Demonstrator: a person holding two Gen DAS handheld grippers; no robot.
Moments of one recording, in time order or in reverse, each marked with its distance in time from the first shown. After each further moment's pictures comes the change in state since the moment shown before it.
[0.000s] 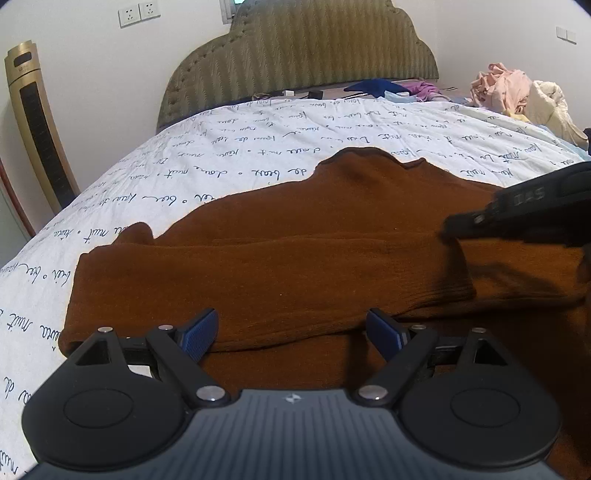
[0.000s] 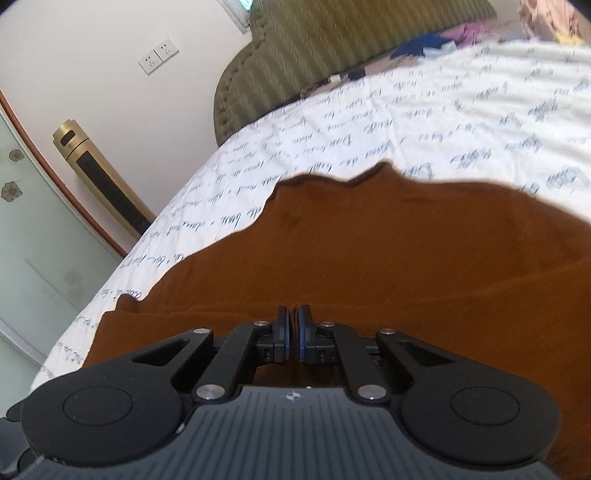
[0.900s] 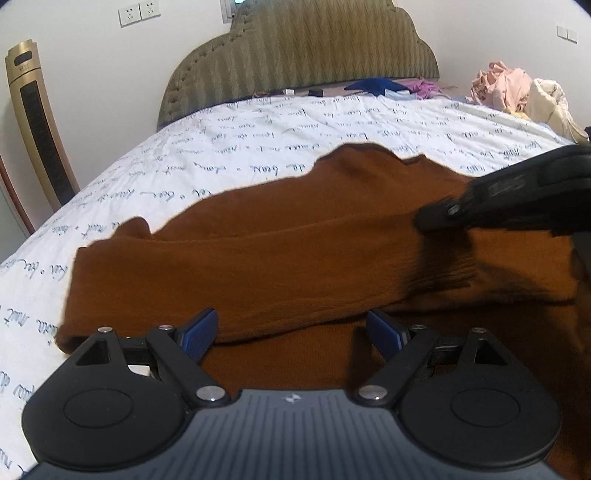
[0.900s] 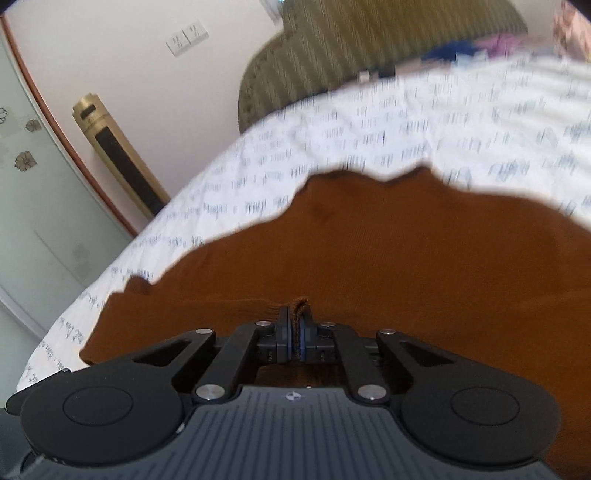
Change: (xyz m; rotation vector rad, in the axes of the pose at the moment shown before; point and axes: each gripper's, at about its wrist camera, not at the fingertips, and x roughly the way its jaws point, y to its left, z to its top) left arm 0.002 -0.002 -0.002 0.001 -0.006 0.003; right arm 0.011 0.020 0.001 -0.089 0.010 0.044
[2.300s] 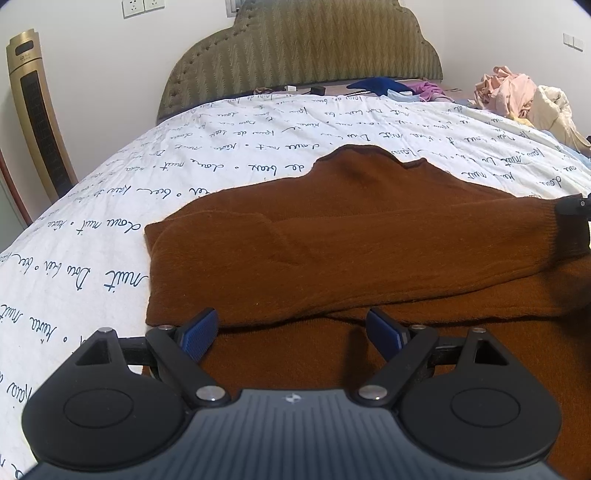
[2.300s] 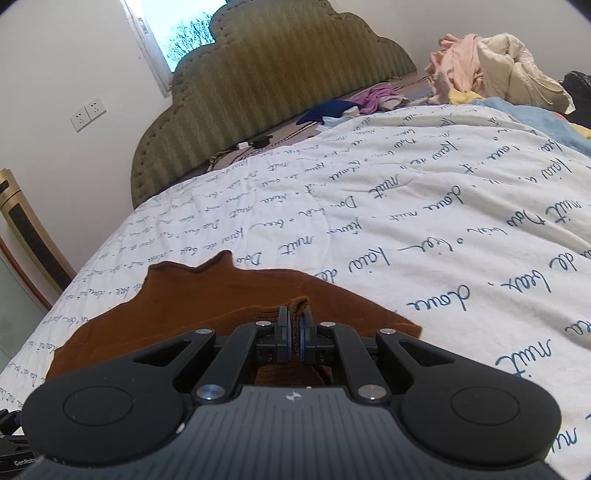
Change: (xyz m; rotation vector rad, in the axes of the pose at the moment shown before) left arm 0.005 0.000 0.006 -0.027 0.020 -0.016; right arm -0.096 -0.105 0.009 0.123 -0.180 -0.310
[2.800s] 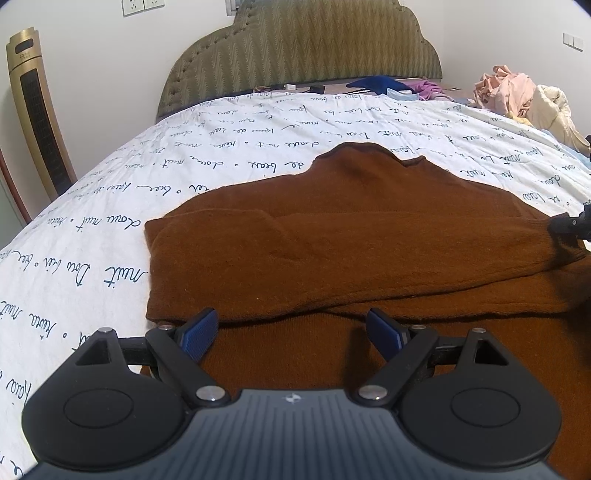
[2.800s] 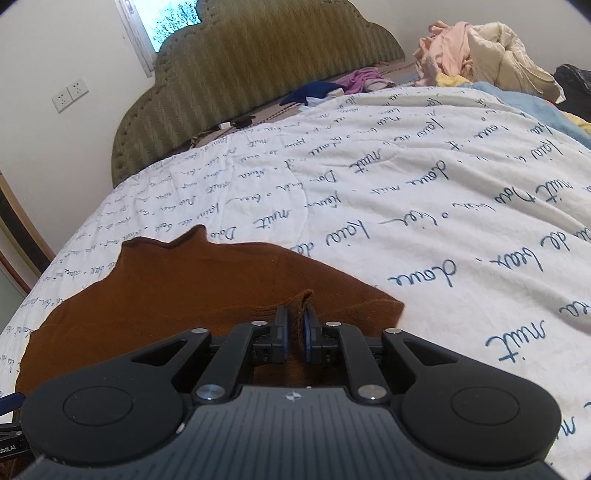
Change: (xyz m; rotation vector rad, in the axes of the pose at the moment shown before) left arm 0.000 -0.001 -0.001 -0.002 0.004 -0.005; right arm 0.013 -0.007 -0.011 -0.012 0.058 -0.065
